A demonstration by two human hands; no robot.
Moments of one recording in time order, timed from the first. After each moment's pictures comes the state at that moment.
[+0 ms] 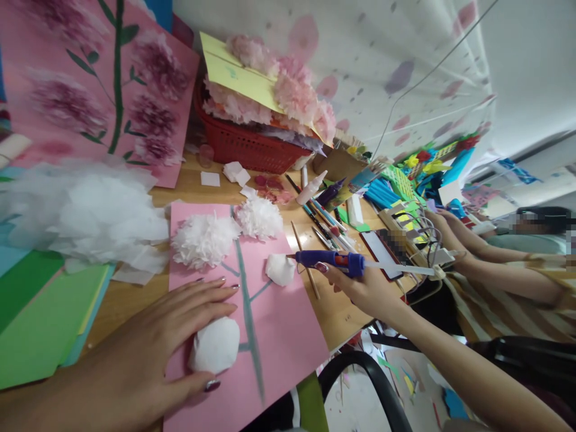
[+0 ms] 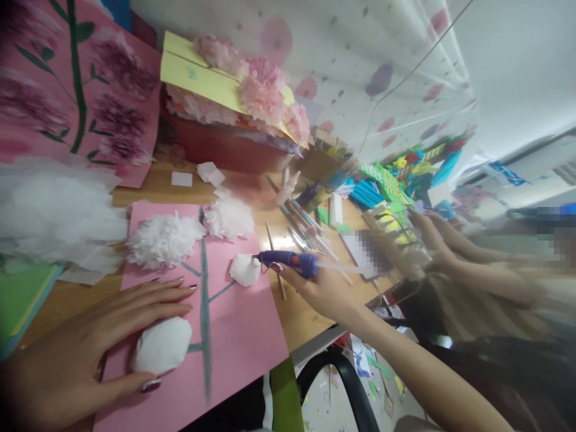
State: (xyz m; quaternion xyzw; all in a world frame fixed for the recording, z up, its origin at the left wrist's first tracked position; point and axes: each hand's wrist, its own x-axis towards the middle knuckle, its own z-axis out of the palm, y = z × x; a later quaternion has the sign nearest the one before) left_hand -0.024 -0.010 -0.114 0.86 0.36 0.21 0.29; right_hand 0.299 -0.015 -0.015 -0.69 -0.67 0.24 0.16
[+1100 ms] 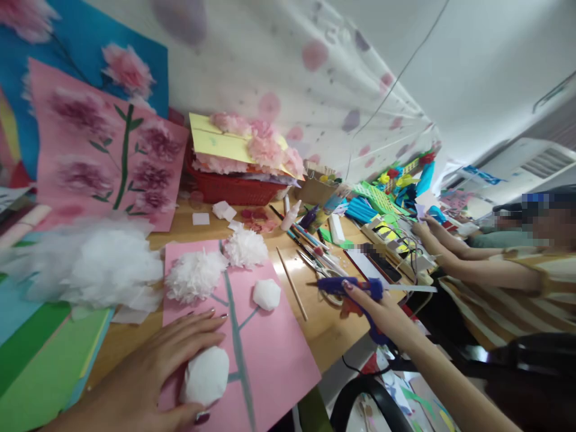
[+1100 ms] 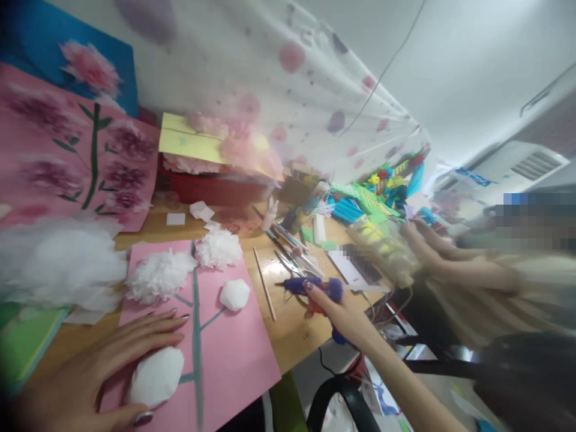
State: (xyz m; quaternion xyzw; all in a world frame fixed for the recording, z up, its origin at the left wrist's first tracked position) left_hand -0.035 0.005 -0.133 0.88 0.32 0.20 0.30; right_hand 0.340 -0.054 -0.002 -0.75 -0.55 0.26 0.26
